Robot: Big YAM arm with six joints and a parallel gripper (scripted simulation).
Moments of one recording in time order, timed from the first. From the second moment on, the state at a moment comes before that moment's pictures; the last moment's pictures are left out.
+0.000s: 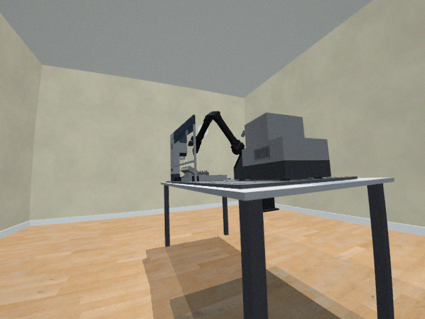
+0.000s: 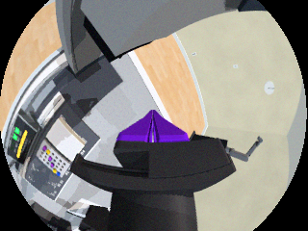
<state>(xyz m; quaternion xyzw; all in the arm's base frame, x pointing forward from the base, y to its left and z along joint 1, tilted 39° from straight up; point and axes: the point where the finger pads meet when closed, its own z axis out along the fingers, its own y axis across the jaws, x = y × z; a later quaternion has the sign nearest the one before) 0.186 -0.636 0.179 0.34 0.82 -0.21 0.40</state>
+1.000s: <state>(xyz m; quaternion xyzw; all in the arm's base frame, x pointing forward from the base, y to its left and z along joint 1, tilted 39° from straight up) 0.145 -0.659 0.293 0.35 0.79 -0.28 0.42</state>
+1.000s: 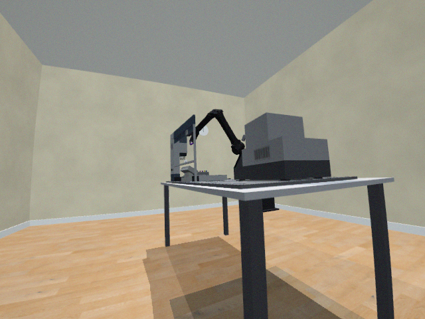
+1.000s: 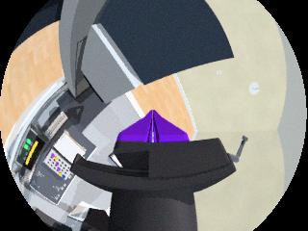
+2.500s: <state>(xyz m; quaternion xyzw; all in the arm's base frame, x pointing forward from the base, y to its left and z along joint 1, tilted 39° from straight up) 0.115 -0.643 0.486 0.32 0.70 -0.42 0.47</state>
